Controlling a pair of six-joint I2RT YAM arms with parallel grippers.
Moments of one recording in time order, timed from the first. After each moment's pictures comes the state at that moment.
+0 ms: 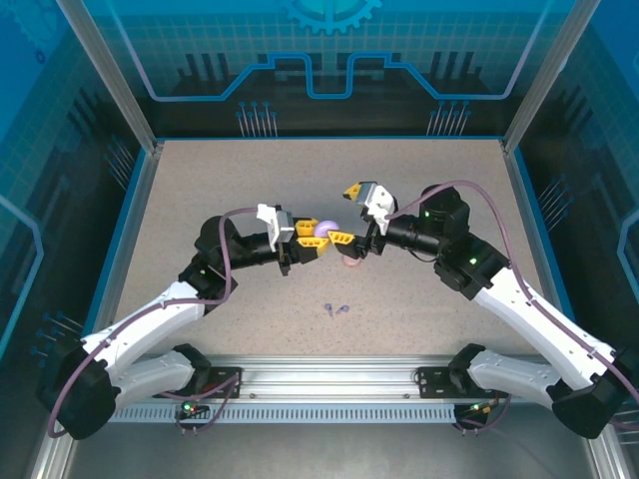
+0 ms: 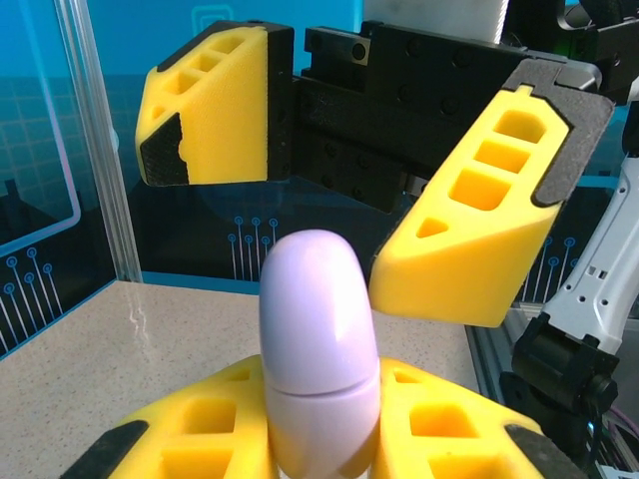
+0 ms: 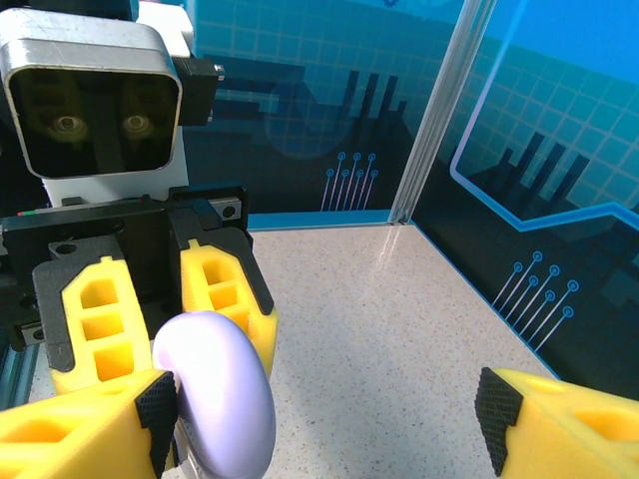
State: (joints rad) left arm -0.57 1.06 0.67 0.53 0.73 -0.07; right arm 0.67 1.04 1.06 -0.19 -0.43 -0.30
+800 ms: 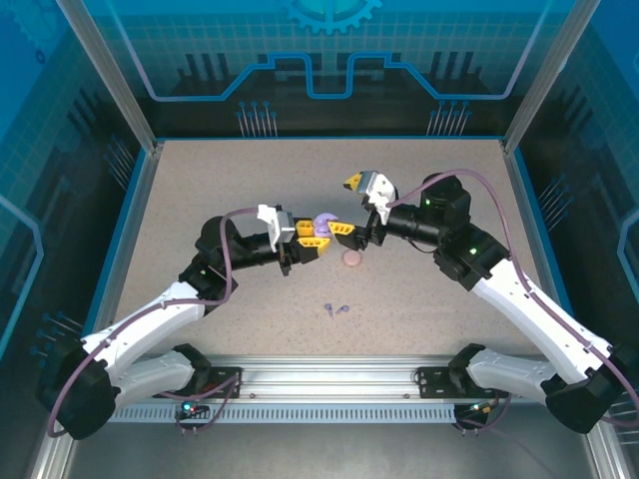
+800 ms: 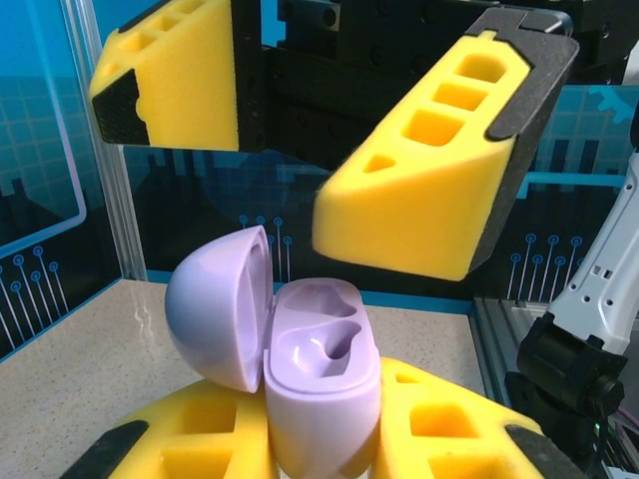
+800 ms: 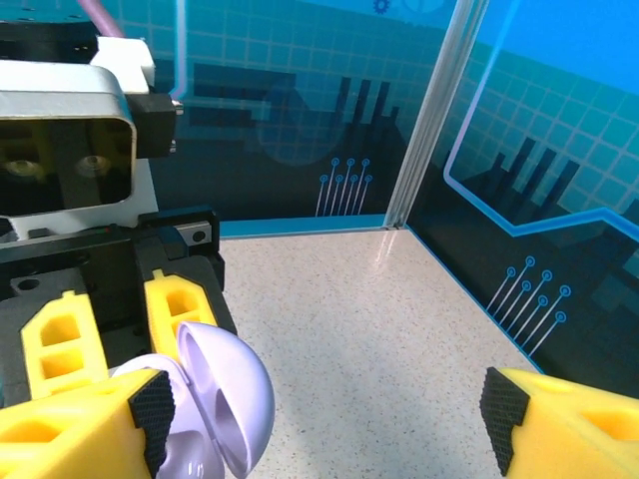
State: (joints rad) left arm -0.58 1.06 0.66 0.52 0.71 -0.06; right arm 0.62 1.08 1.13 -0.20 -0.48 -0.28
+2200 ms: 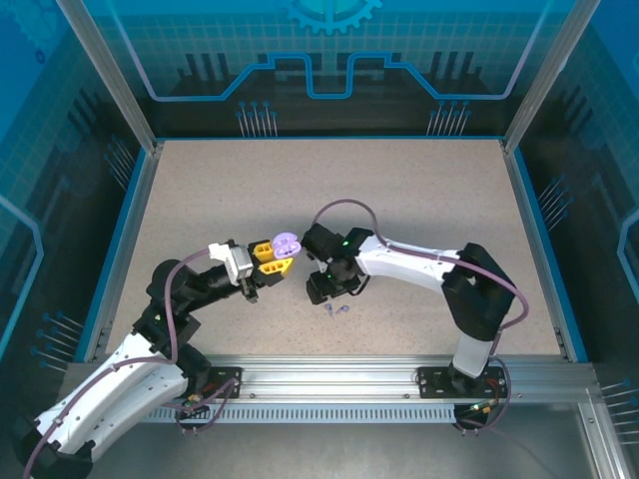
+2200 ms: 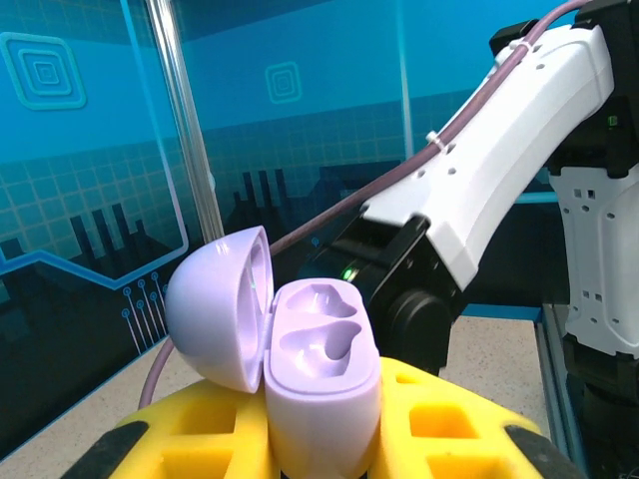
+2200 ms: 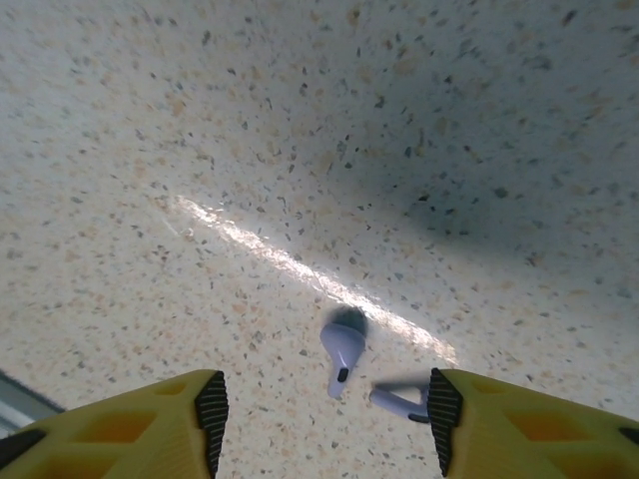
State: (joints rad) left arm -0.58 0.57 0.51 0.25 0.54 0.05; right arm 0.92 1.80 1.28 -0.84 -0.10 0.50
